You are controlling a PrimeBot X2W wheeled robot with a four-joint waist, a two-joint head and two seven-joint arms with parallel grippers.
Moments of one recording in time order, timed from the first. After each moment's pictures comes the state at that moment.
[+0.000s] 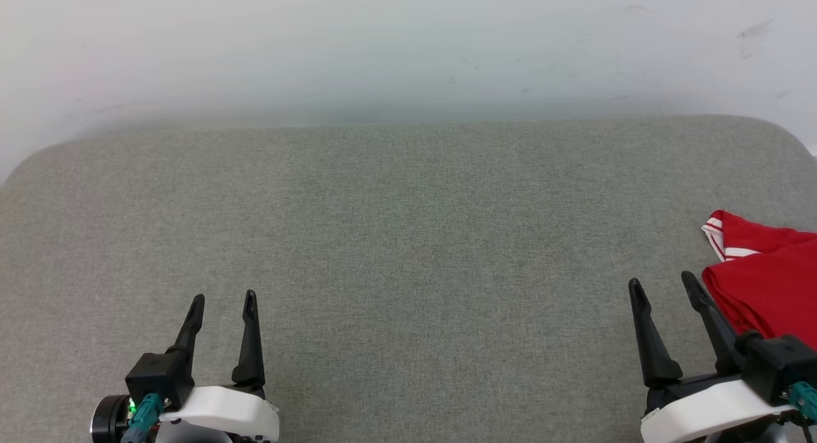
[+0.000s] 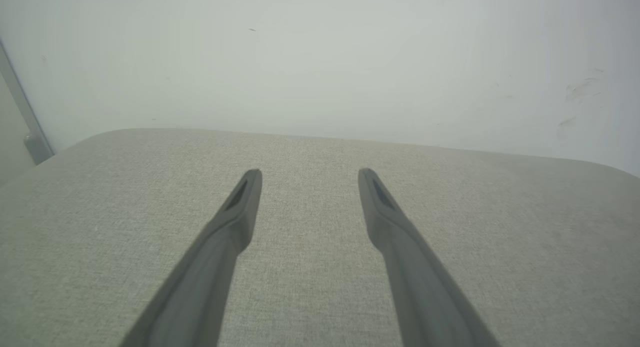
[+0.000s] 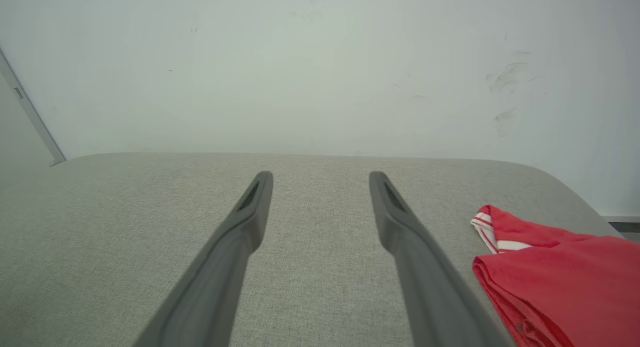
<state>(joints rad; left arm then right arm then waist) -0.01 0.14 -0.07 0.13 -0.26 0.04 -0.26 0.08 -0.05 -0.01 -0.15 0.14 0.13 -0.04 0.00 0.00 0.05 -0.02</state>
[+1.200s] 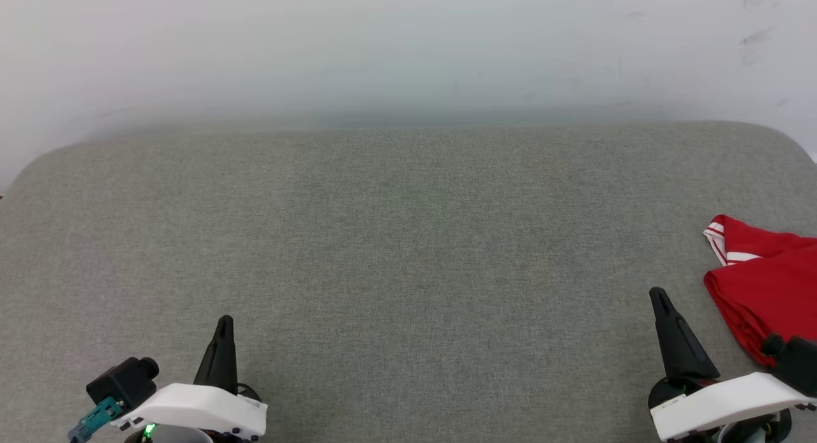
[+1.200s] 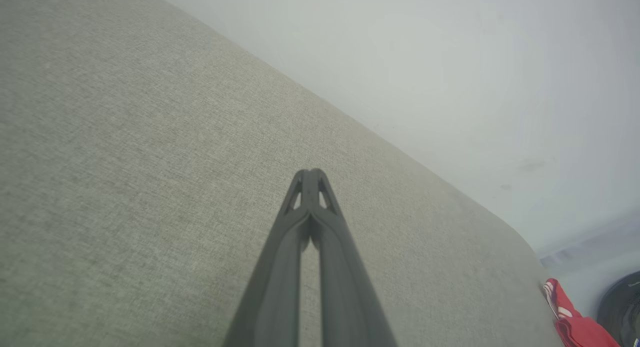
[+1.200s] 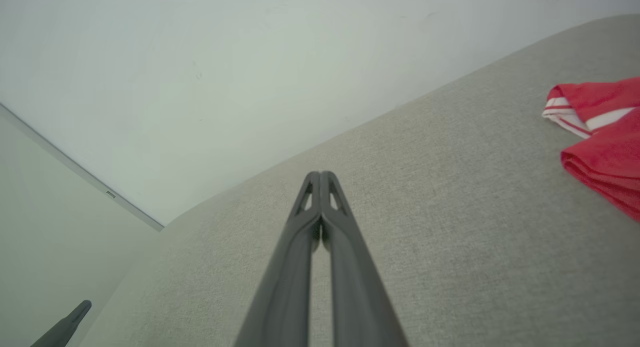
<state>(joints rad) -0.01 0.09 -0.01 0.19 -0.68 -0.02 -0.13 0.05 -0.07 0.00 0.00 0.65 0.13 -0.02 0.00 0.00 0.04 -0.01</state>
